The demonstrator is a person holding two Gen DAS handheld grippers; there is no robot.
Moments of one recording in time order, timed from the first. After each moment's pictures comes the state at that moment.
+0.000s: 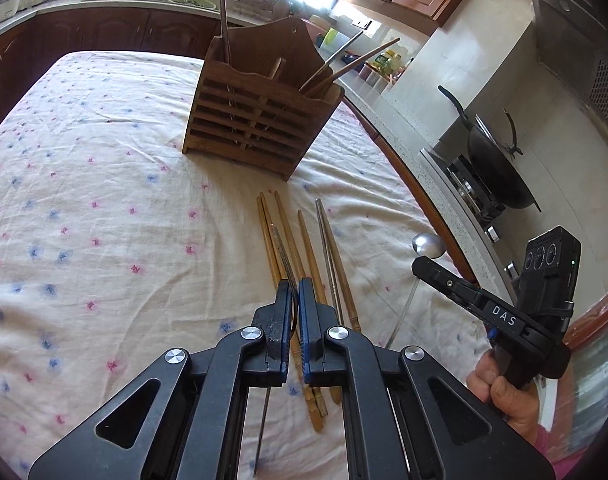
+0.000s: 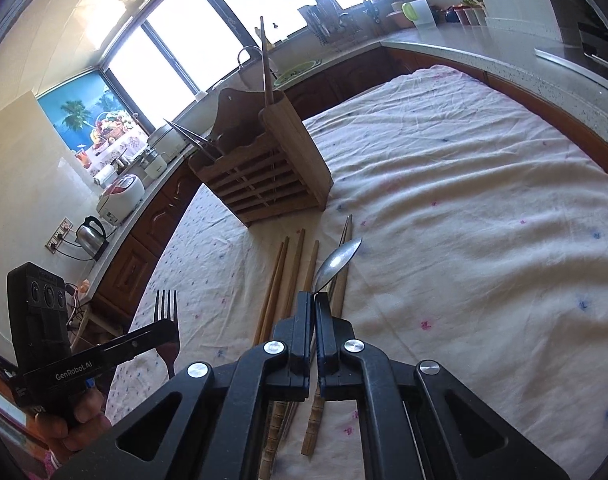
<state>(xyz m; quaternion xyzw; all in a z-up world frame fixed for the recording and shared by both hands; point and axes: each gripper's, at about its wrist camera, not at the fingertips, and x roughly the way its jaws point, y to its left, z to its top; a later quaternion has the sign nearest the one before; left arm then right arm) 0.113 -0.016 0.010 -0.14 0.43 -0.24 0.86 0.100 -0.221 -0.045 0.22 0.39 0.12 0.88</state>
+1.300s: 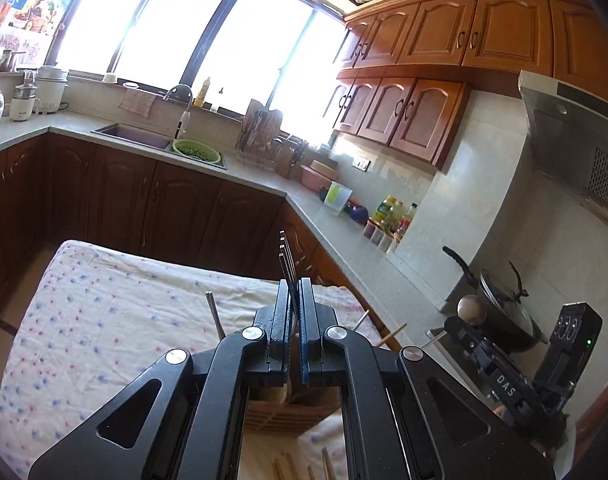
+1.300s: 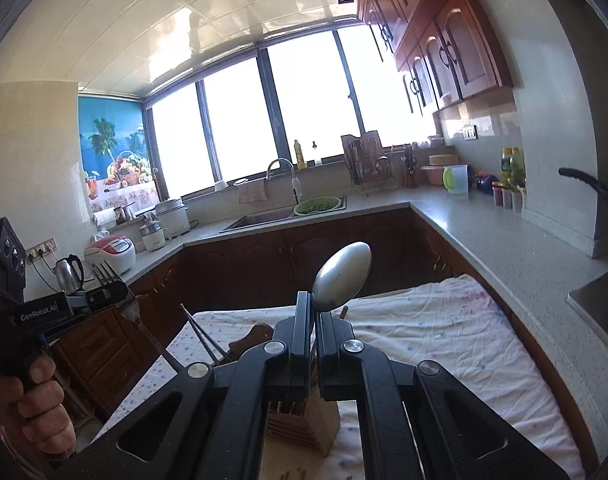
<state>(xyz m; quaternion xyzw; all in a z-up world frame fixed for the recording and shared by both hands) 0.249 0.020 0.166 -0.18 0.20 -0.20 0.94 0.216 -0.194 0.102 0.08 0.18 0.10 0.98</state>
